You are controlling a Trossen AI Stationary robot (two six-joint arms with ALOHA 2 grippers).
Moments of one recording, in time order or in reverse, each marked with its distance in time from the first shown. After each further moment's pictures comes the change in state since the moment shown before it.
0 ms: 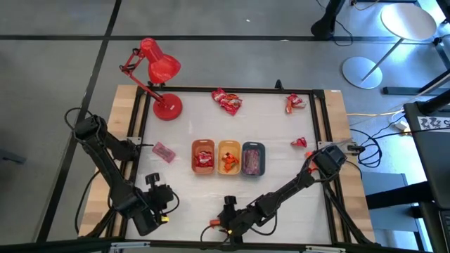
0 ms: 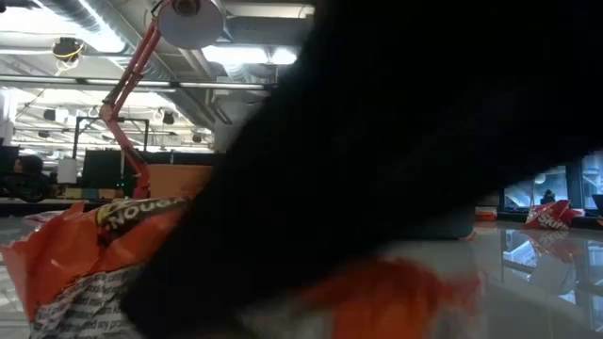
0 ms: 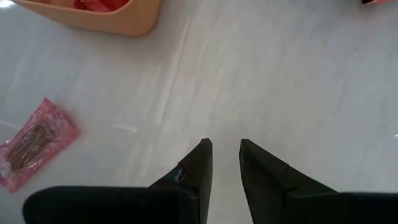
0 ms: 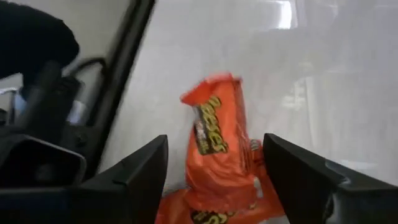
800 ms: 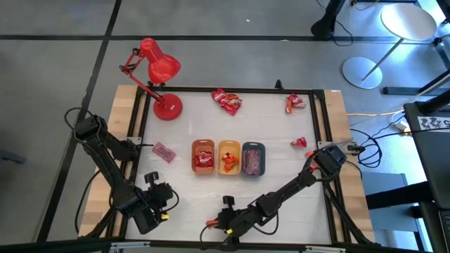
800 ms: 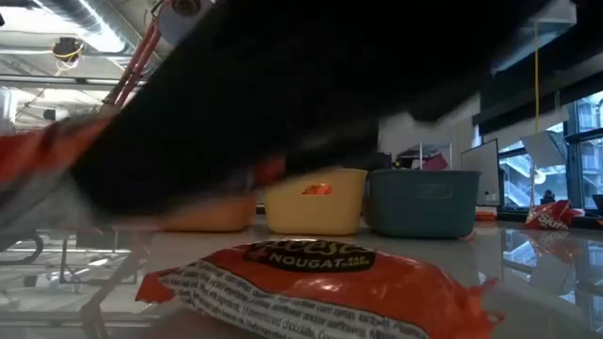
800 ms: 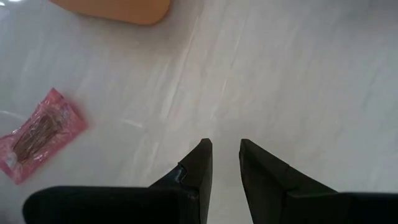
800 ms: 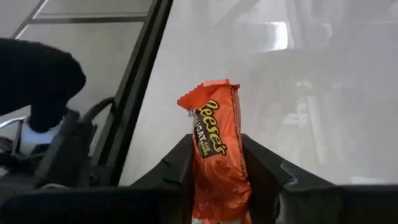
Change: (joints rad) left arm -0.003 0.000 -0.040 0.001 0.000 -0.035; right arm -0.003 -0.017 -0.001 0.092 0.044 0.021
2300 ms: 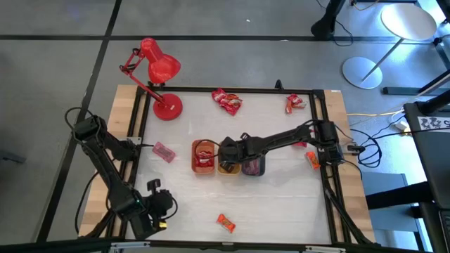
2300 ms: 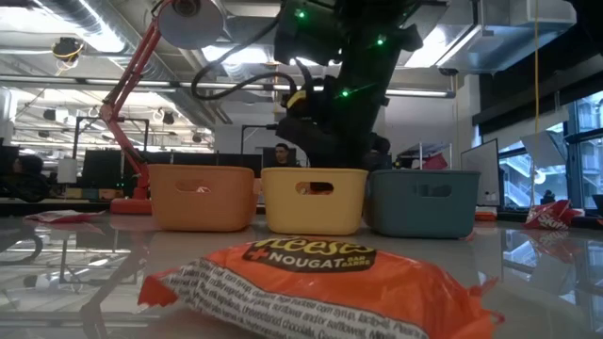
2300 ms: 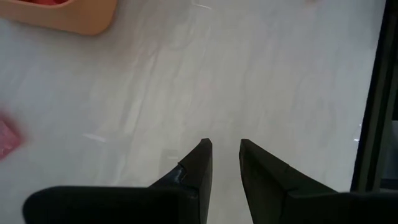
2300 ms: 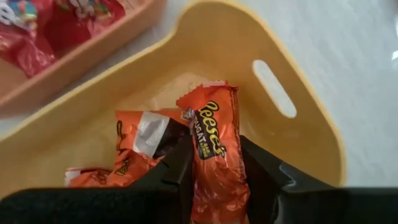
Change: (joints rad) left arm -0.036 0.000 -0.001 0.162 -0.006 0.027; right arm -0.495 -0.170 -0.003 -0.759 0.078 0.253
